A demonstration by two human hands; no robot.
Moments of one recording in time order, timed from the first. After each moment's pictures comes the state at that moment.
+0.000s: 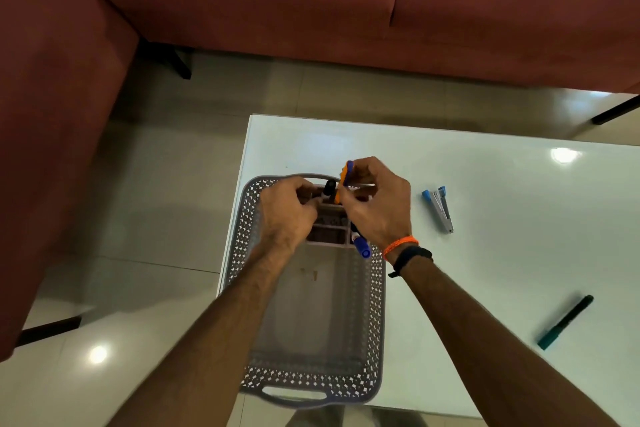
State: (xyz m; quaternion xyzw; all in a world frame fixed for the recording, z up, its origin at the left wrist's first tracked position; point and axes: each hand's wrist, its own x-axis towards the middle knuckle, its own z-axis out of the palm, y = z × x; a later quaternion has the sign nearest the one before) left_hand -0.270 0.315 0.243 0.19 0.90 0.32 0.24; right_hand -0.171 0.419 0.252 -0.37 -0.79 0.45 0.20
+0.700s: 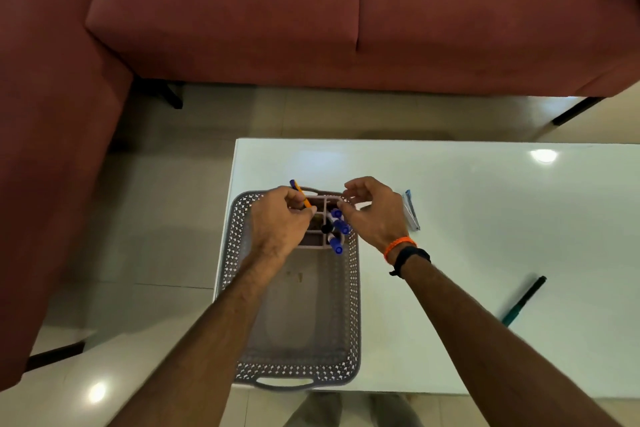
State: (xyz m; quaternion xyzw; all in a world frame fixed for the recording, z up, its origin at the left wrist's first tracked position) left_hand -0.237 0.327 0.305 0.16 0.89 0.35 0.26; right_hand -0.124 0.439 0.289 -0.43 -0.76 0.46 0.13
